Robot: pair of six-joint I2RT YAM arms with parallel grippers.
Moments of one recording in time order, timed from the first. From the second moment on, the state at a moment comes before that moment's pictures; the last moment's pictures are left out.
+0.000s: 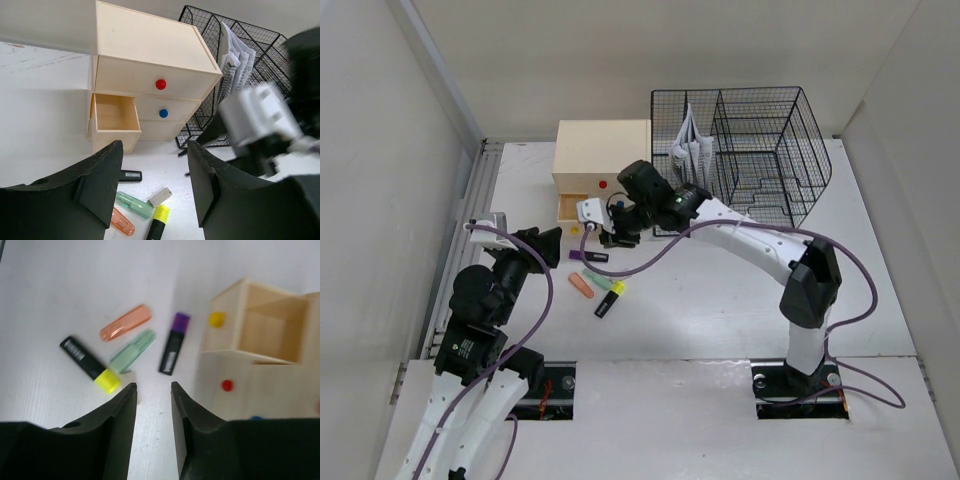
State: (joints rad) left arm -0.35 0.38 0.70 -0.32 -0.10 -0.36; right arm 0.90 1.87 1.77 -0.60 -0.49 -0.75
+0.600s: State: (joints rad) left arm -0.35 0.38 0.70 -0.32 -0.10 -0.36; right arm 0.89 2.11 1.65 -0.68 -0.45 -0.86
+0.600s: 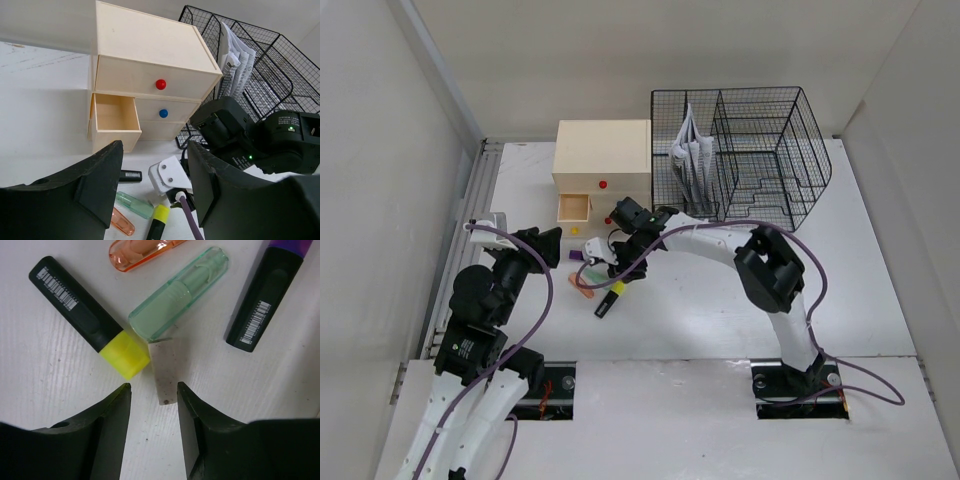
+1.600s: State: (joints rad) left arm -0.35 0.38 0.70 -0.32 -0.10 -0.36; right arm 0.88 2.09 1.85 -0.65 -0.37 -0.73
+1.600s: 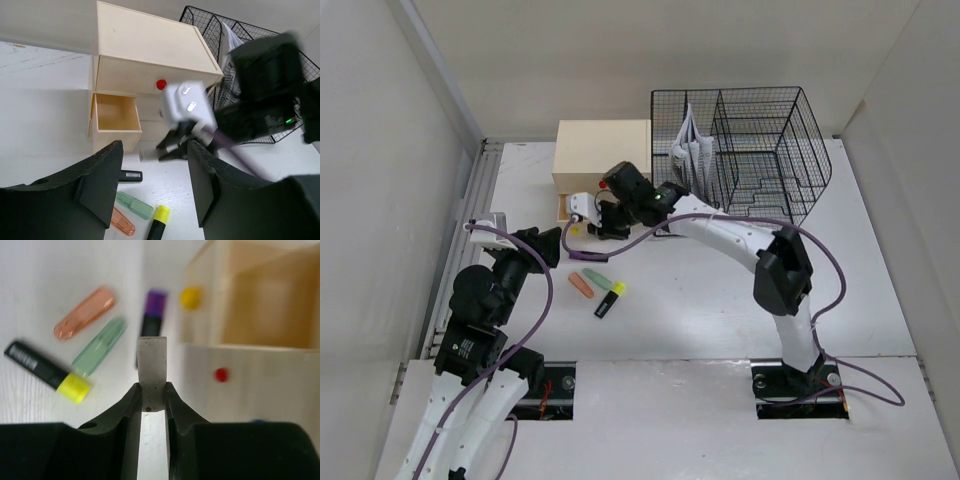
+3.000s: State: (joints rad) left arm -0.35 0.38 0.70 -0.32 -0.11 -0.36; right arm 0.88 2.24 2.23 -0.46 -0.26 -0.43
